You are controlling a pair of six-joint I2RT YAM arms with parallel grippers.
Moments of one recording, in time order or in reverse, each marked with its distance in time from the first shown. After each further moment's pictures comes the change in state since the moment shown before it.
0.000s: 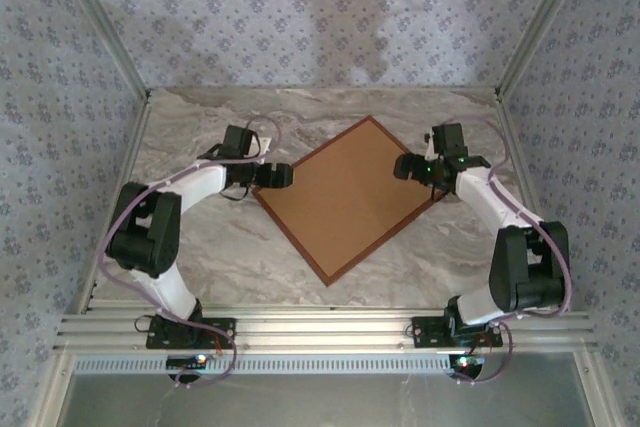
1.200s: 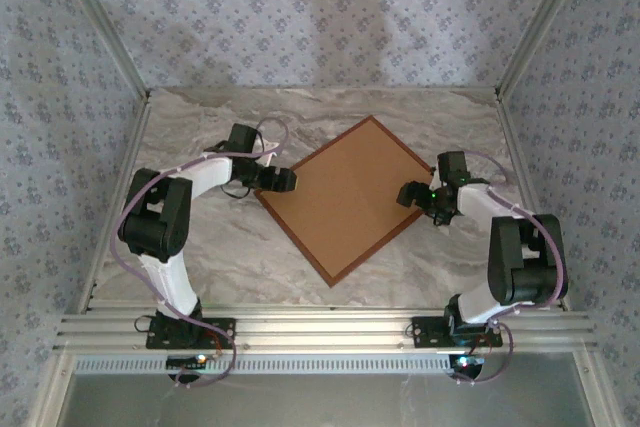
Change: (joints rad) left arm 0.006 0.106 0.066 -0.079 0.130 0.097; right arm -0.076 0.052 -0.193 0.056 -0.137 0.096
